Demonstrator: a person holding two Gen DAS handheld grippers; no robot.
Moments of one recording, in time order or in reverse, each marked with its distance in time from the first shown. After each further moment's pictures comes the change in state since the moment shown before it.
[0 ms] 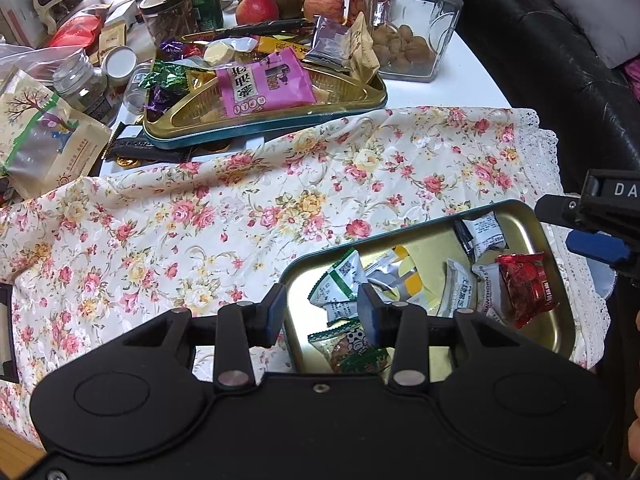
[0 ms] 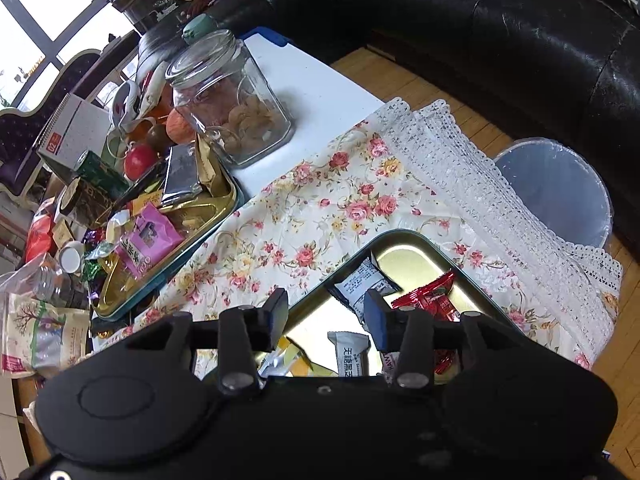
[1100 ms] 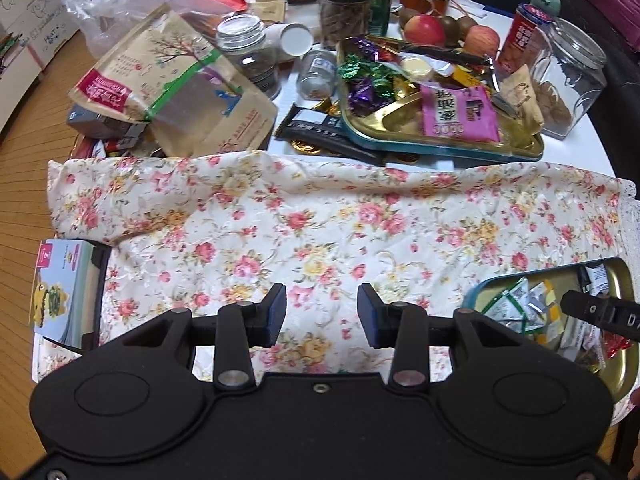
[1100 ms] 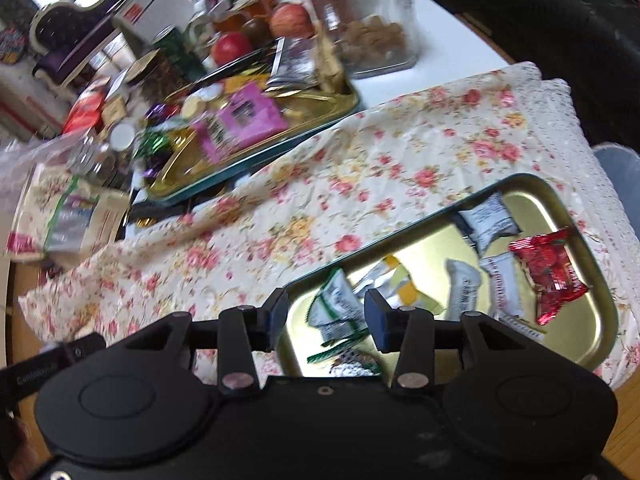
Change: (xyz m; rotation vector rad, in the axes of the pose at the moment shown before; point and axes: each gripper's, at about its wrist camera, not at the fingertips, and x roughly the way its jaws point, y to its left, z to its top) left arm -0.023 0.157 -0.012 -0.205 -0.022 0.138; right arm 0.021 0.112 -0.066 -0.305 0.162 0.074
